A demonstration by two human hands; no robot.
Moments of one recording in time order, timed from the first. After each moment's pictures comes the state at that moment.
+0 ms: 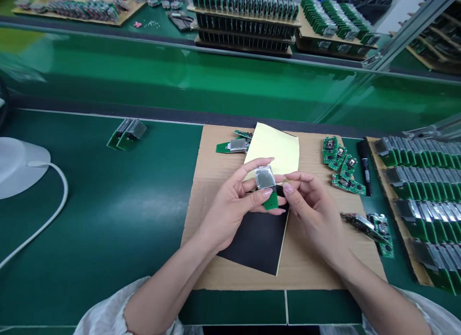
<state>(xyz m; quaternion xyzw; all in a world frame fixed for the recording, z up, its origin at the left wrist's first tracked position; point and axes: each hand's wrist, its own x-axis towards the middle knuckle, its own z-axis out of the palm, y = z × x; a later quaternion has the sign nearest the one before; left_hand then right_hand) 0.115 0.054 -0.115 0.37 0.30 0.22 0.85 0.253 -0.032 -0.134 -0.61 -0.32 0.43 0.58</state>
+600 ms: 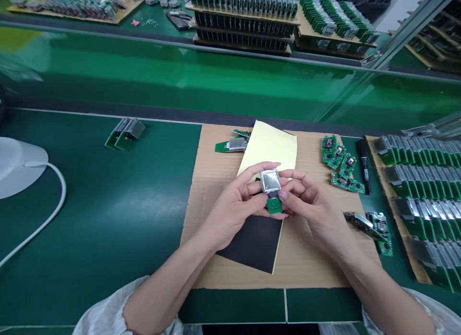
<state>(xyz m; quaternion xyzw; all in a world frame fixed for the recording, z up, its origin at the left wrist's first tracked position) 0.118 0.052 -0.113 0.37 0.28 0.19 0.86 0.264 -0.028 -0.128 -0.56 -0.27 0.56 0.55</state>
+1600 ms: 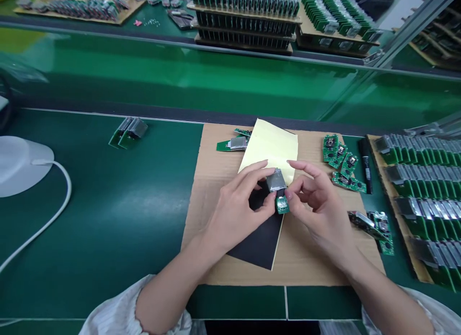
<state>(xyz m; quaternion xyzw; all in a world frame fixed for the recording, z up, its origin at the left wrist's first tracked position) 0.116 0.045 -0.129 0.82 0.30 0.32 0.37 0.259 -0.035 -0.122 -0.62 -0.40 0.40 0.54</state>
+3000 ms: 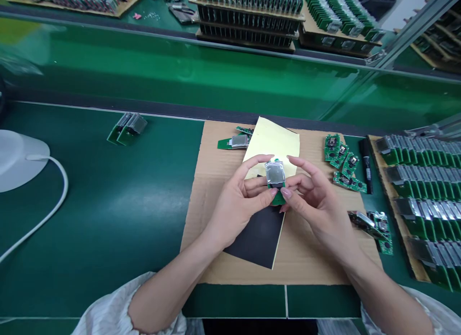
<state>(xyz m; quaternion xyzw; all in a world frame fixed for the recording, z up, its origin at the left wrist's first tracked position) 0.121 0.046 -0.123 0.41 0.31 0.26 0.82 0.260 -0.031 -0.122 -0.58 -0.35 0.48 0.56</state>
